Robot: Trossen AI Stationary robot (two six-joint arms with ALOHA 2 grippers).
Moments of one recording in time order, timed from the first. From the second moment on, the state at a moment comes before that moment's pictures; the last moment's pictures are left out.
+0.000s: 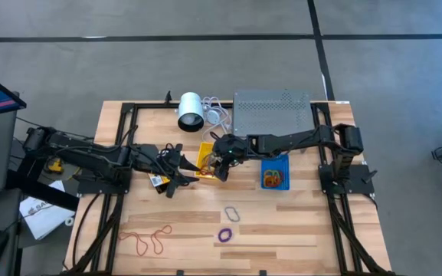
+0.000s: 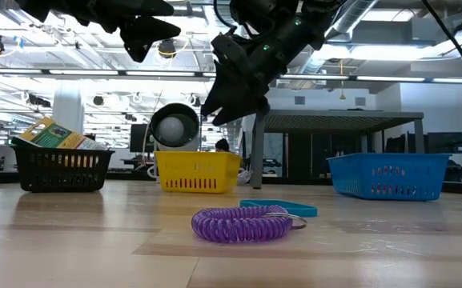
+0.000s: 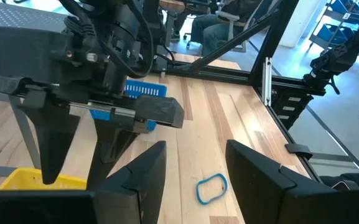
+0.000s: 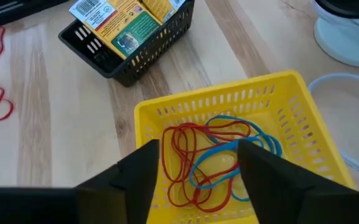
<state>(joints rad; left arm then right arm) -0.12 1.03 0.58 0.19 -0.03 -0.18 -0.06 1.85 1.29 -0.19 0.05 0.29</state>
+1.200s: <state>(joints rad) -0.15 1.36 0.77 0.15 0.05 -0.10 0.39 1.47 1.35 -0.99 0.21 0.80</state>
